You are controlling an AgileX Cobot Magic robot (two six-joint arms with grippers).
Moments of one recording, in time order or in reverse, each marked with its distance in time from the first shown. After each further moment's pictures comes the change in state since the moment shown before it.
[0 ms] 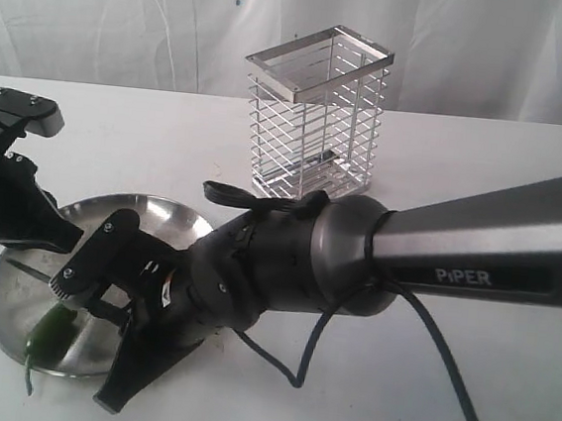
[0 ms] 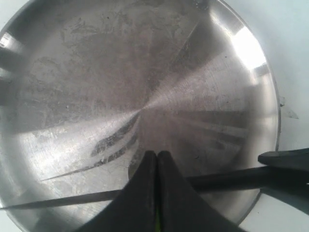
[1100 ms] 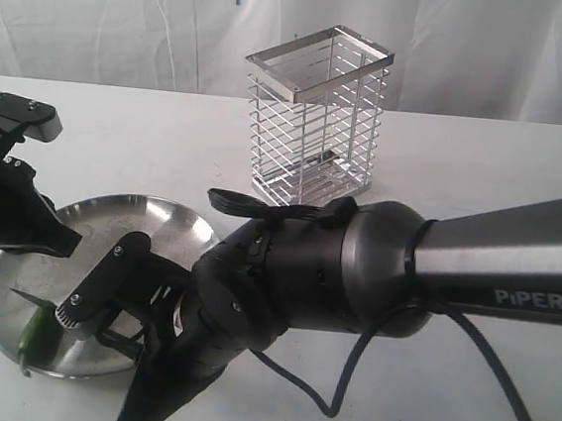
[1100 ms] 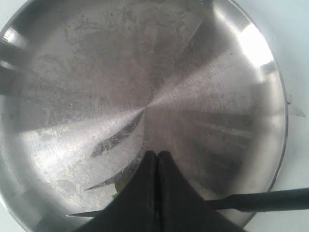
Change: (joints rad) left arm 0.000 0.000 0.017 0.004 -0.021 0.000; right arm 0.029 -0.081 0.063 -0.058 0.136 0.114
